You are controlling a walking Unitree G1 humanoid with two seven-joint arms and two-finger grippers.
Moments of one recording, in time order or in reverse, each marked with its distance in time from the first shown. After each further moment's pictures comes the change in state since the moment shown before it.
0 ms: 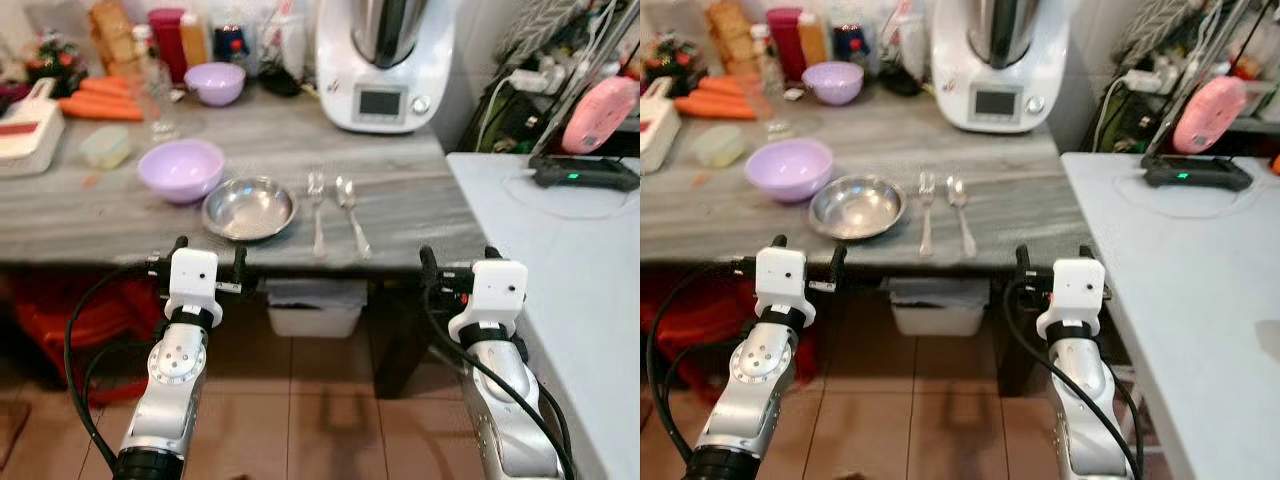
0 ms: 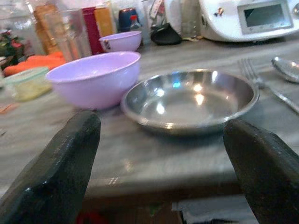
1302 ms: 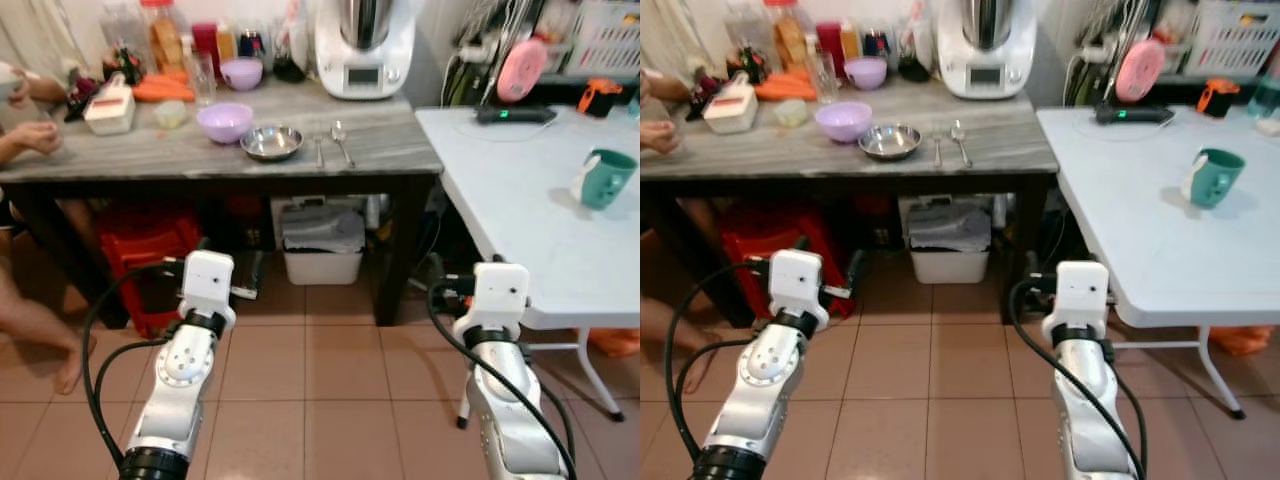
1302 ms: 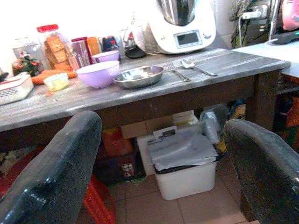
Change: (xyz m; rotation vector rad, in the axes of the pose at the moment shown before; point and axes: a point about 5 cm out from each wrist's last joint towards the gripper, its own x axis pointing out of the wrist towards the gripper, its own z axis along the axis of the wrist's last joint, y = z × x) left arm 0.000 -0.014 0.002 -0.025 -0.027 -0.128; right arm 0.002 -0.005 -0.007 -0.043 0.033 -0.049
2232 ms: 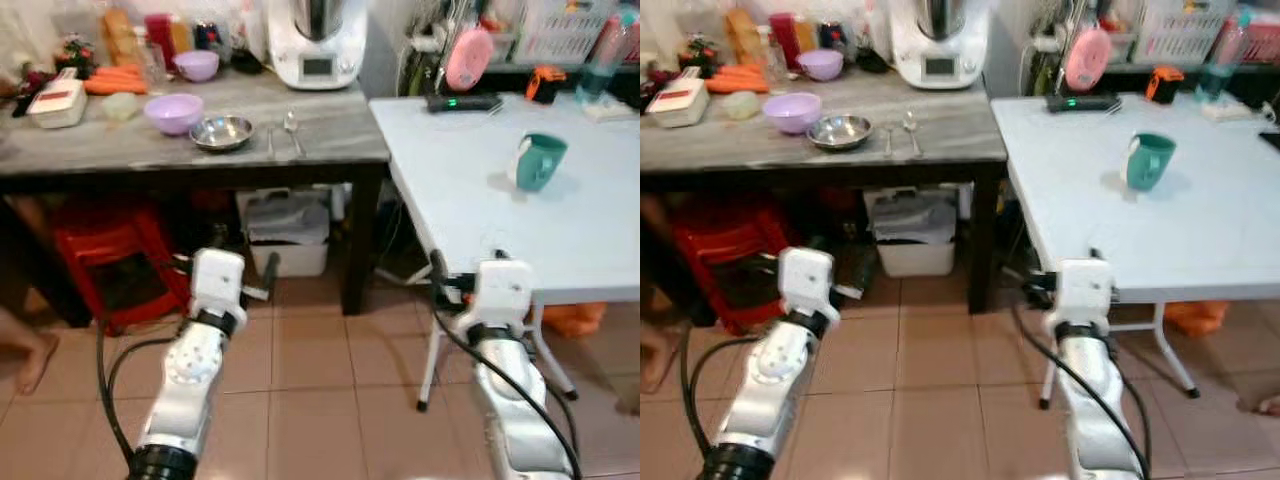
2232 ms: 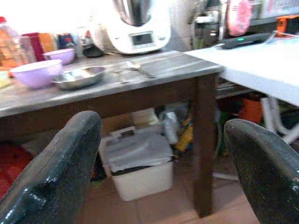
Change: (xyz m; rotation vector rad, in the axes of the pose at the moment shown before) left arm 0.003 -0.012 0.001 -0.046 -0.003 -0.062; right arm 0.002 -0.005 0.000 0.023 -0.007 0.013
